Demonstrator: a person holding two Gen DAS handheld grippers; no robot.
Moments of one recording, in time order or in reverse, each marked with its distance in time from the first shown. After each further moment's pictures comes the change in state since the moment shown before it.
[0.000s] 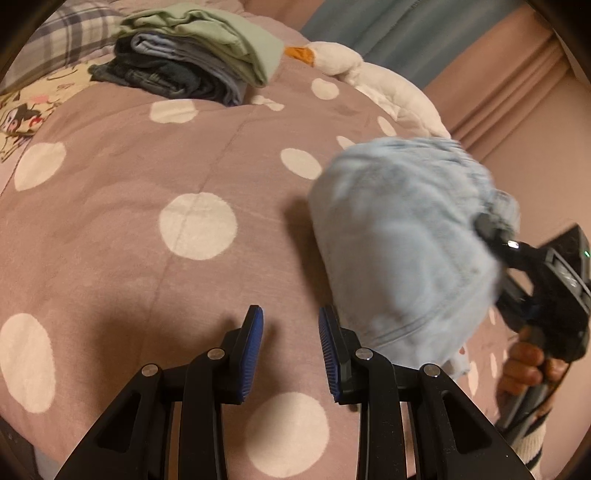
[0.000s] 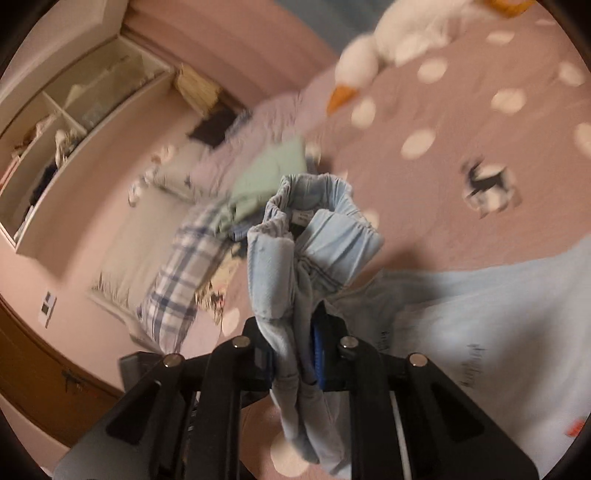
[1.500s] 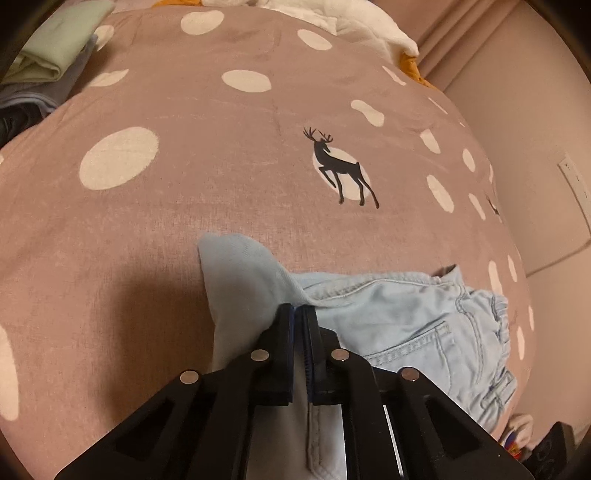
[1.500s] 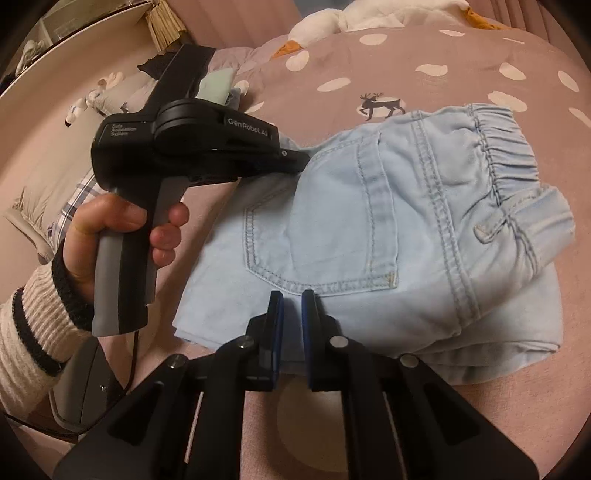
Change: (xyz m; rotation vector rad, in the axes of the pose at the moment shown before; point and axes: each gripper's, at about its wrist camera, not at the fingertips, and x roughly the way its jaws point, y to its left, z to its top) left arm 0.167 -0.110 0.055 0.246 0.216 -0.001; right arm -0.013 -0.072 -0.087 -0.209 0.168 -0.354
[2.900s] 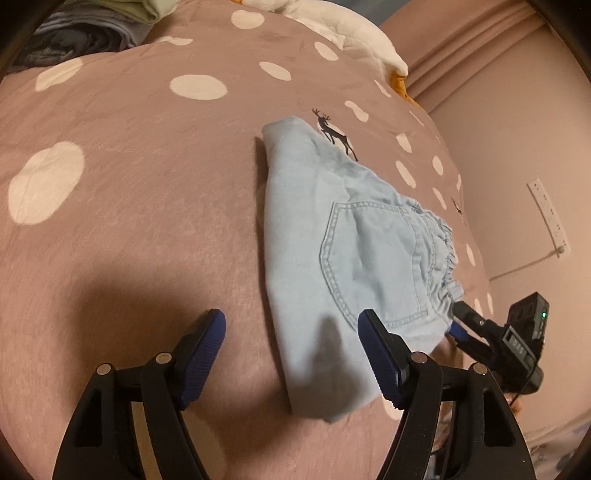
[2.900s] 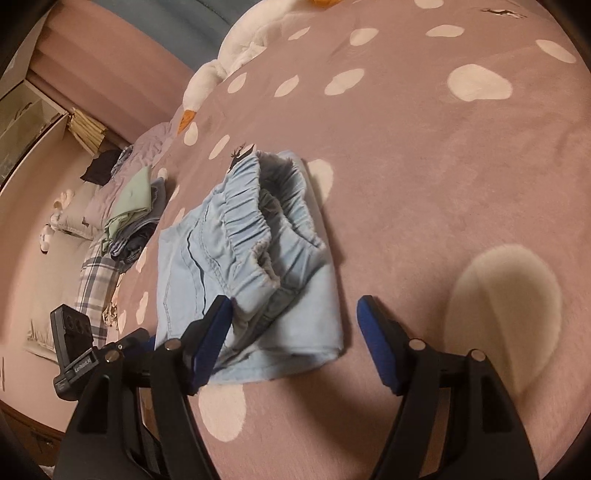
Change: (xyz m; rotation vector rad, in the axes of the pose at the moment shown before) left arm -0.063 0.027 -0.095 -0.105 -0.029 -0.134; right arm -0.063 -0.109 -0.012 0.424 -0.115 -0.022
